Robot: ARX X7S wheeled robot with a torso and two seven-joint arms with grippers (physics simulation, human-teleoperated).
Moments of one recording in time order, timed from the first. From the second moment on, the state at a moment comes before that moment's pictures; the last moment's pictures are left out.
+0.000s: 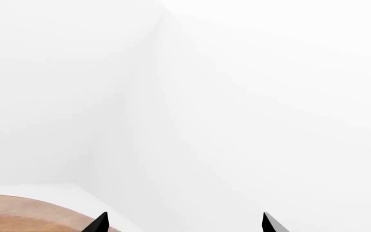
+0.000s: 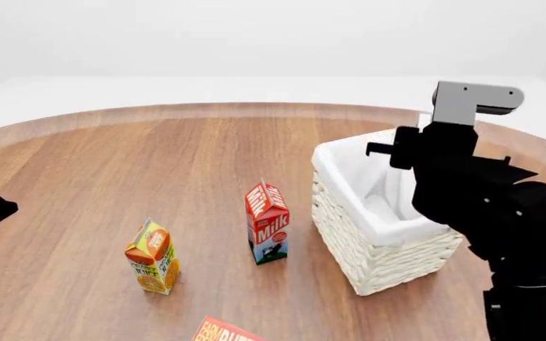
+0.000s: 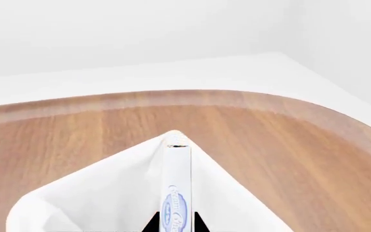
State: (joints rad) left arm 0.04 -0.45 -0.31 0.76 -0.78 -0.13 -0.61; right arm 0.99 0.38 -0.28 0.12 0.87 1.00 0.80
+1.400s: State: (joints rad) left arm 0.04 -0.46 -0.31 0.75 -0.78 -0.11 -0.61; right arm 1.03 0.32 -0.39 0.35 0.78 0.90 0.71
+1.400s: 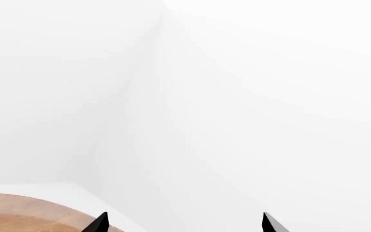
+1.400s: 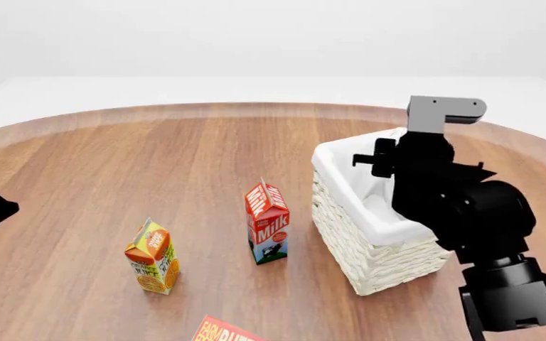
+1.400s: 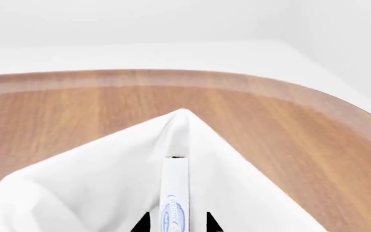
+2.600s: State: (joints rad) left arm 0.04 -0.47 -0.30 0.75 -0.78 -0.11 -0.62; right arm 0.94 0.40 -0.39 -0.05 0.89 1.00 0.73
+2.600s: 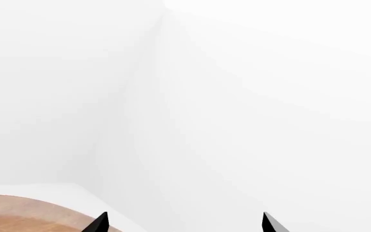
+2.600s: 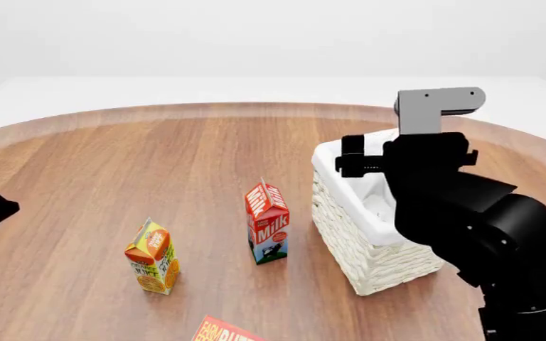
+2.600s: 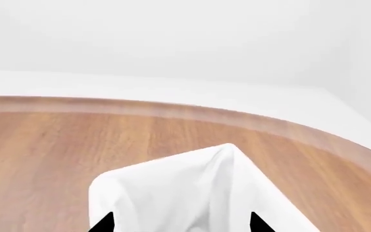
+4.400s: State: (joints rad) left arm 0.04 -0.48 -0.28 0.74 -0.78 -0.09 -0.63; right arm 0.84 0.48 -0.35 -0.55 1.39 1.23 0.78
